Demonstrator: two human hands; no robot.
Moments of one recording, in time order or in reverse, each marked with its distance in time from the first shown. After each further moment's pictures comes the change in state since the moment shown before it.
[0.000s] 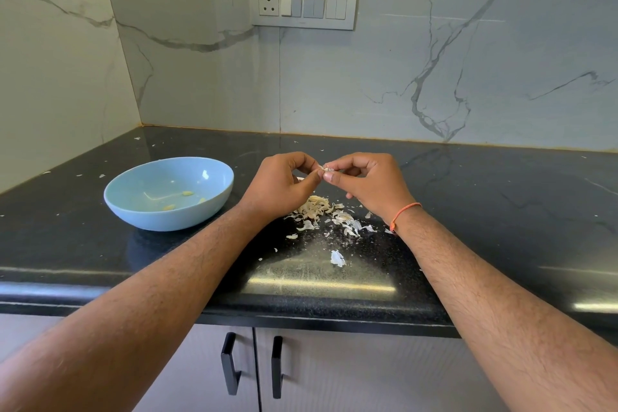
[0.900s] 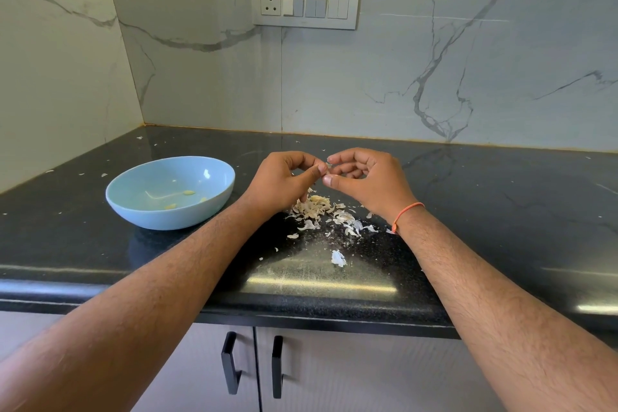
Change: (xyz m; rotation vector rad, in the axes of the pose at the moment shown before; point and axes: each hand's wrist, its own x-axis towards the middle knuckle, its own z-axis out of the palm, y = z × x) left_hand 0.003 0.002 -0.001 -0.193 -0.036 -0.156; right_hand -0.001 -0.005 -0.003 -0.104 -0.027 -0.016
